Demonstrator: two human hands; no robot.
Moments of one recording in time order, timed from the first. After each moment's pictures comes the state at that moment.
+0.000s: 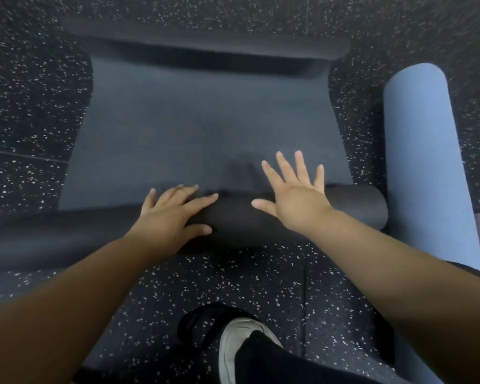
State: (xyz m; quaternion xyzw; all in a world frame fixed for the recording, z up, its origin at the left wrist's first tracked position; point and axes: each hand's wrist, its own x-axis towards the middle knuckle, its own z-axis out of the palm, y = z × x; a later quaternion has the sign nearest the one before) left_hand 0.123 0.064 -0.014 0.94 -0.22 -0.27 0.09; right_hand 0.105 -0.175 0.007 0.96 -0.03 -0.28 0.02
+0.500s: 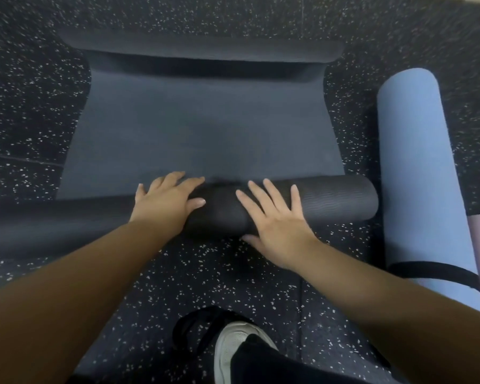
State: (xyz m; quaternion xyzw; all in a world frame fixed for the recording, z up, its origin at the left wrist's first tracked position) left_hand 0.144 0.045 -0.008 0.97 -0.13 -0.20 0.09; right_hand 0.063 -0.161 -0.011 0.98 0.10 -0.18 -0.03
